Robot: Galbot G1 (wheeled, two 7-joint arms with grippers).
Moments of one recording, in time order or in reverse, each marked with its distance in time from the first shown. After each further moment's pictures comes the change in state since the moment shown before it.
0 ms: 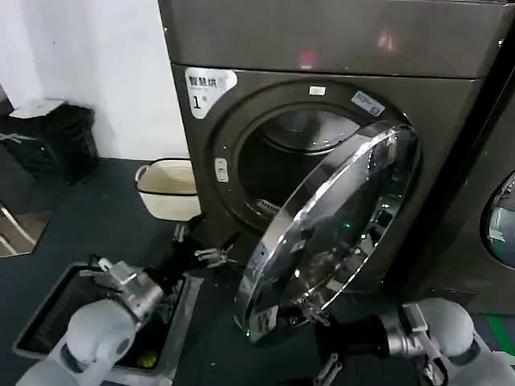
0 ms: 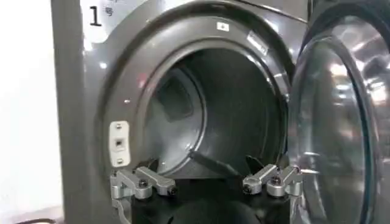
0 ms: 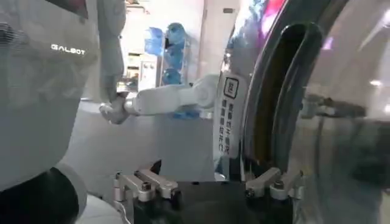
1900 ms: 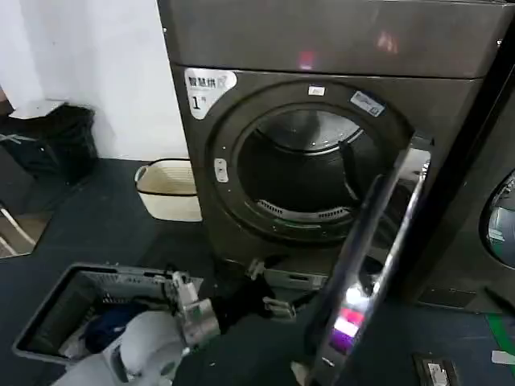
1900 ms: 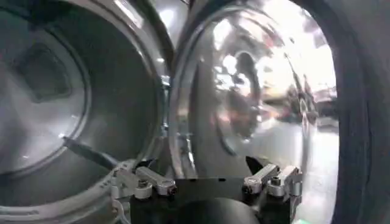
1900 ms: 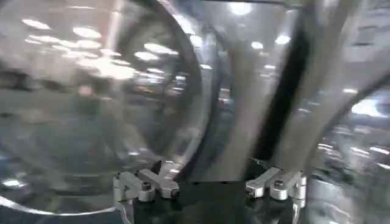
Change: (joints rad) left arm -0.220 0.037 0.468 0.005 -0.036 0.001 0.100; right arm -0.308 0.162 1.120 -0.168 0.050 0.003 0.395
